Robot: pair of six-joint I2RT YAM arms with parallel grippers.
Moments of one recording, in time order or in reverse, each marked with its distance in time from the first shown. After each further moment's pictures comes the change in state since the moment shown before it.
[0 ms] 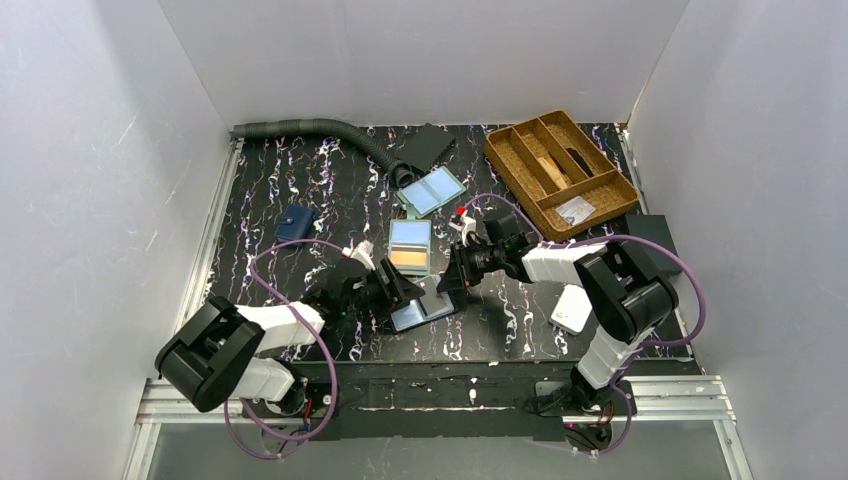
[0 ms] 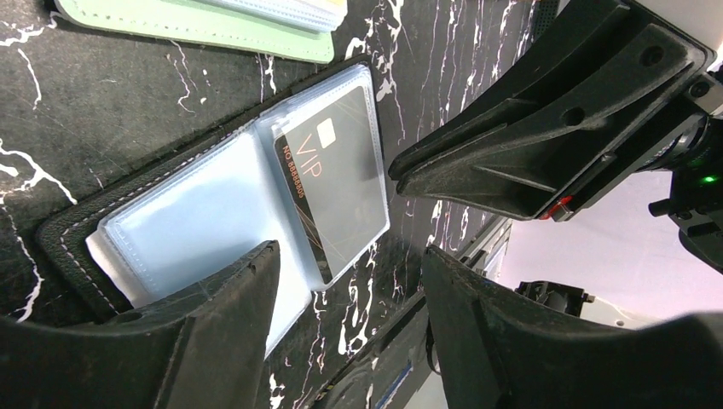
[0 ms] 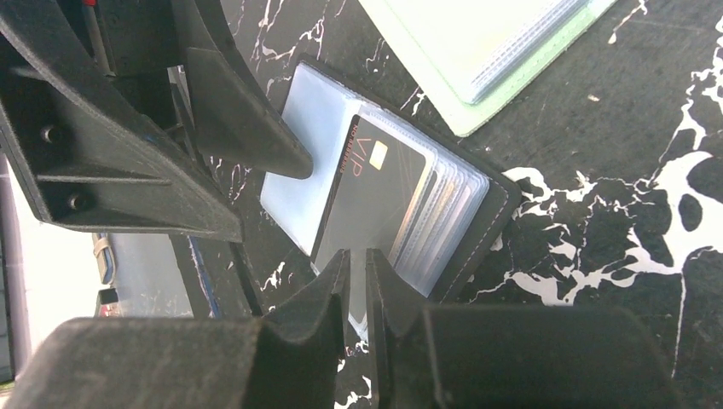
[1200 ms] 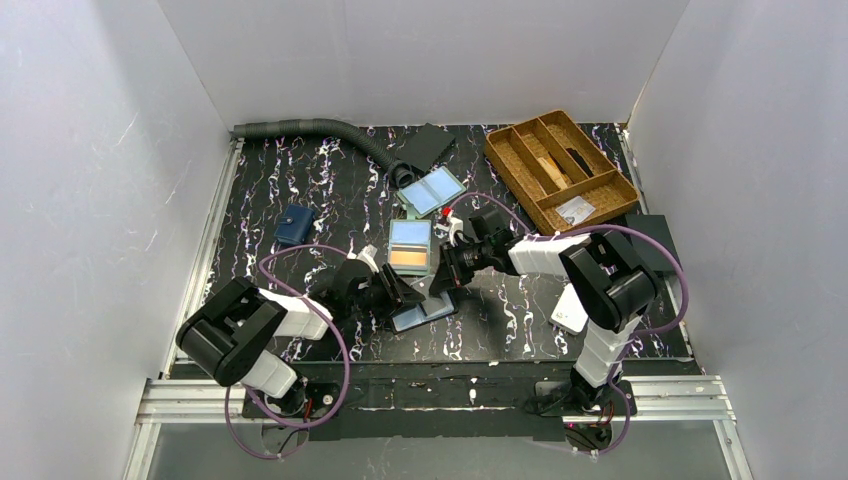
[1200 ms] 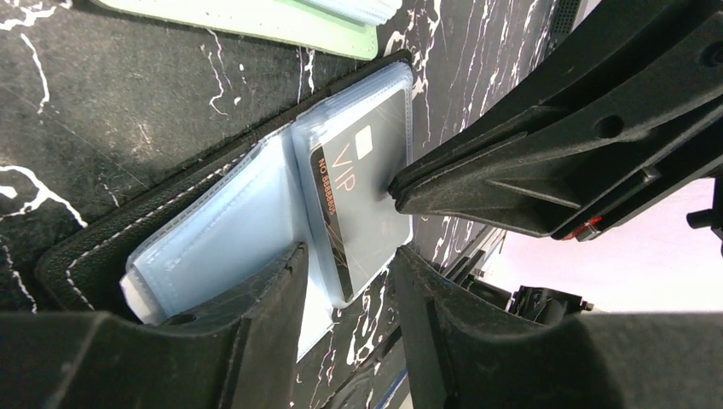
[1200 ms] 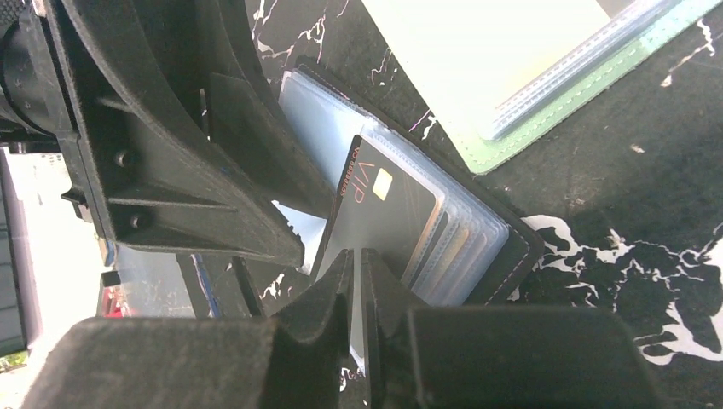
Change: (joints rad) left arm 0.000 0.150 0.002 0.108 0.034 -0.047; right arm 0.039 0.098 0.104 -0.087 -0.002 -0.030
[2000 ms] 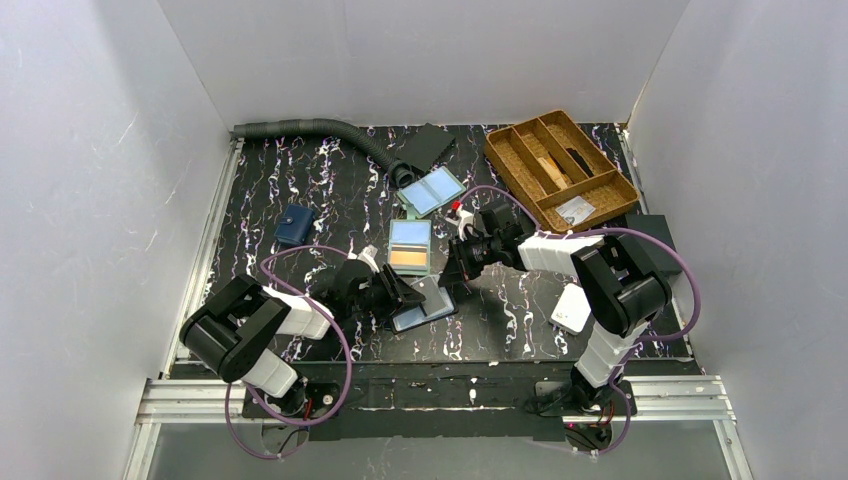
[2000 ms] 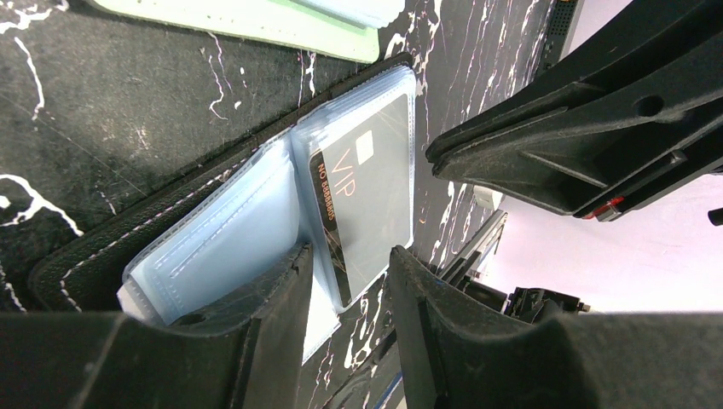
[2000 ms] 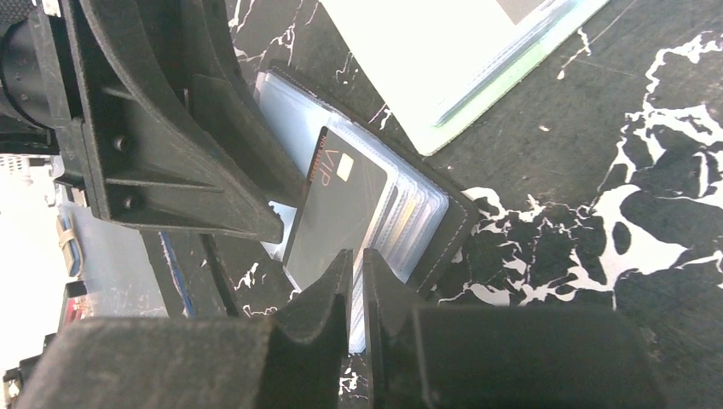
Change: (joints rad) left arm 0.000 0.031 -0.001 0.036 0.004 -0.018; right arm -0.055 -0.053 0.004 -0.071 0.026 -0.092
